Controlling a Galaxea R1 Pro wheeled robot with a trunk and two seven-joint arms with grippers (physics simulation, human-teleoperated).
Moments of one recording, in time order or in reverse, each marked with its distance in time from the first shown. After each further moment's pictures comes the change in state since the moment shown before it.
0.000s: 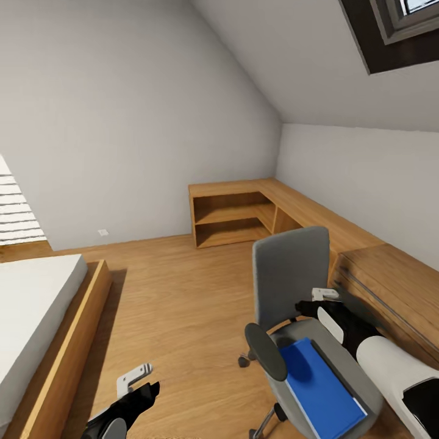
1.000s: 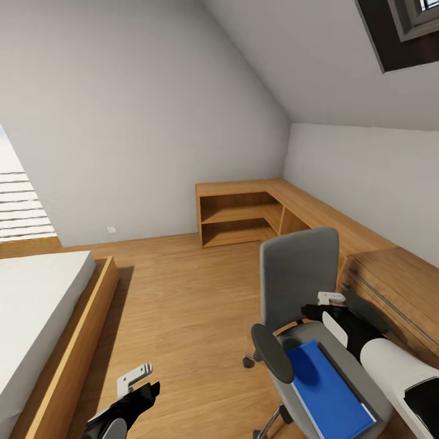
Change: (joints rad) left arm 0.000 -0.001 -0.002 0.001 0.000 -0.003 -0.002; right arm 0.000 -0.012 0.000 0.059 0.009 -0.053 -0.002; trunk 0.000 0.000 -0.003
